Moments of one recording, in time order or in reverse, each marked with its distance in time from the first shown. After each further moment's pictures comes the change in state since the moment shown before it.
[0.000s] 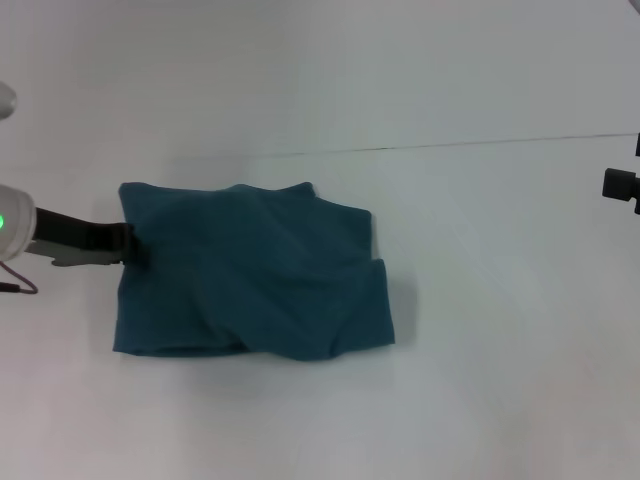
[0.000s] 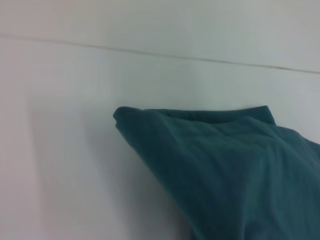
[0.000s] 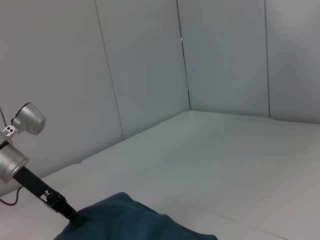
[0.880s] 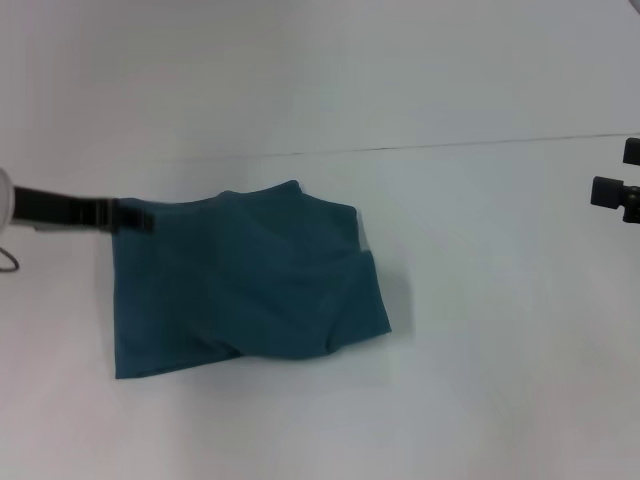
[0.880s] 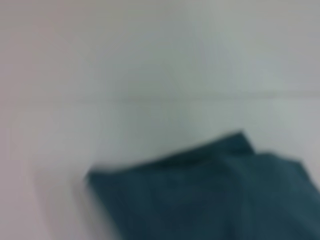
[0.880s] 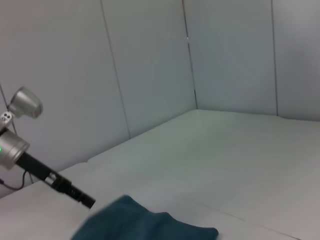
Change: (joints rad) left arm 0.076 -0.057 -0.010 0.229 -0.044 0.040 0.105; right arm 0.005 0.004 -0.011 0.030 -0.002 0.001 -0.026
